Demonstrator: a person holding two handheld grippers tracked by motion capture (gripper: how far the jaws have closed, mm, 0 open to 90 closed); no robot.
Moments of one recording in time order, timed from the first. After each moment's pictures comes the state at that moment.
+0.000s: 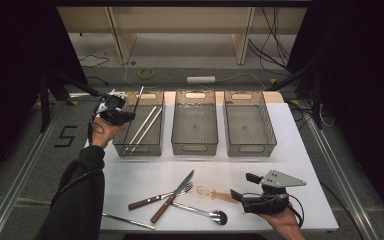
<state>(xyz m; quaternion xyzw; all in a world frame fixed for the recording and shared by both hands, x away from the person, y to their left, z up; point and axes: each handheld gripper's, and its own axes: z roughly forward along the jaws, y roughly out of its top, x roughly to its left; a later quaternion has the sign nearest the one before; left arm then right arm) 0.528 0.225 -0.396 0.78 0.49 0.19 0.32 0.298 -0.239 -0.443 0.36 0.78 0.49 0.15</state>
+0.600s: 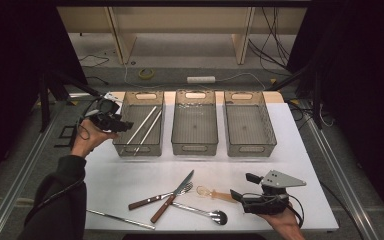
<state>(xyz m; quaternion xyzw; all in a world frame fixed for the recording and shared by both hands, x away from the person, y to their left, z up) 0.481 0.232 -0.363 0.83 0.44 0.19 0.29 0.297 -0.238 -0.443 0.36 0.78 0.49 0.15</state>
